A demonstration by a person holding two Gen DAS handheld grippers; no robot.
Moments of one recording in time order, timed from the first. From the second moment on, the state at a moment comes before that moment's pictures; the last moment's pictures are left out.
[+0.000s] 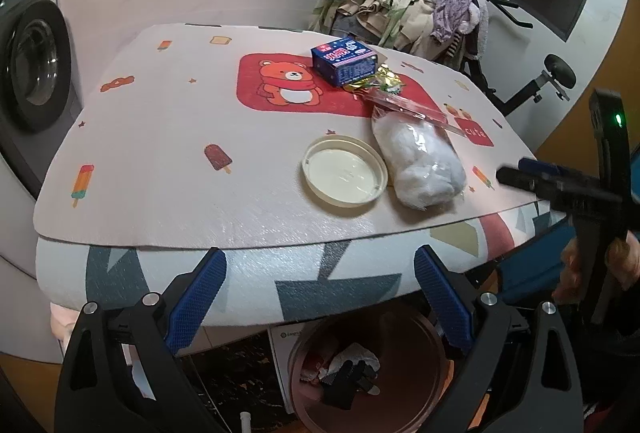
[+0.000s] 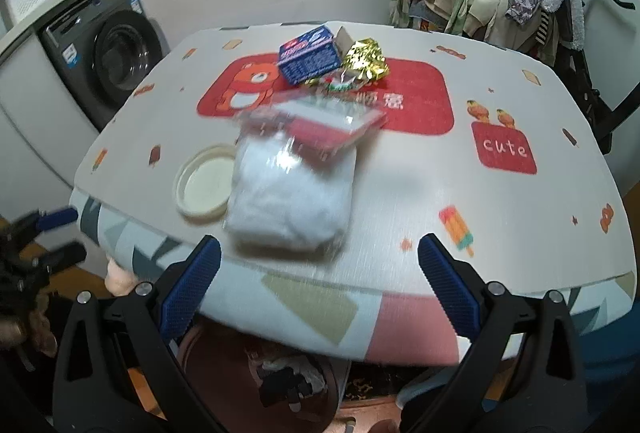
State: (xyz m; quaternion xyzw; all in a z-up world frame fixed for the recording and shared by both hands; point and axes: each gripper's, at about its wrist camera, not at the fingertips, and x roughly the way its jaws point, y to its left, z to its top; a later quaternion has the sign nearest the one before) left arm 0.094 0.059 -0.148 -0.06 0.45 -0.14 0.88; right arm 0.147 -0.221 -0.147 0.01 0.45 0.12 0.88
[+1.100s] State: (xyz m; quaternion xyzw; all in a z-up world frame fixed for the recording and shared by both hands) left arm 0.106 0.082 -0.156 -0.08 0.44 -0.13 0.89; right arm 0.373 -0.179 -0.202 0.06 0.65 0.00 0.76
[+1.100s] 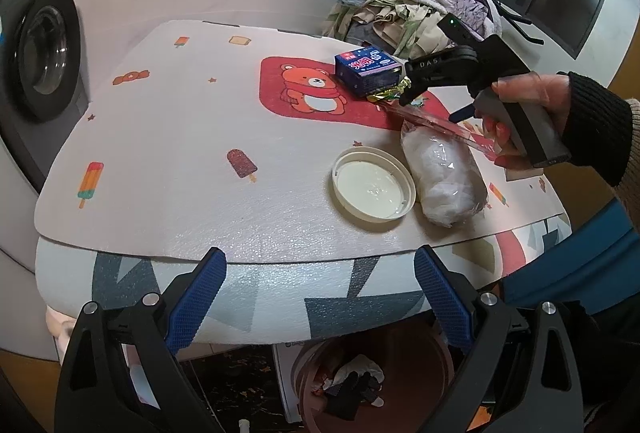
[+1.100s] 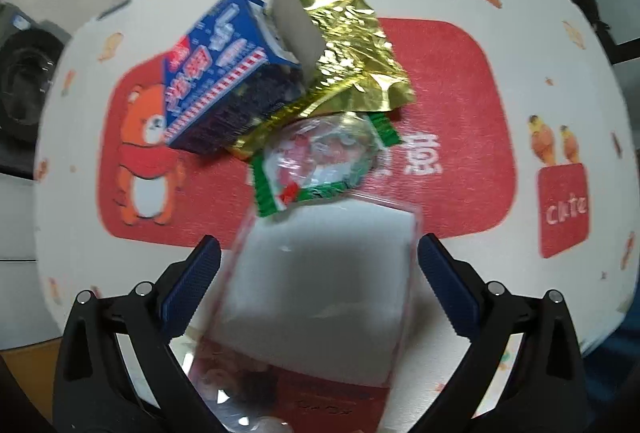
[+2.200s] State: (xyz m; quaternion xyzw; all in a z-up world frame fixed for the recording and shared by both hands) left arm 0.165 0.001 -0.174 0.04 0.44 -0.22 0.87; right arm 0.221 -0.293 -0.143 0.18 0.43 0.10 0.88
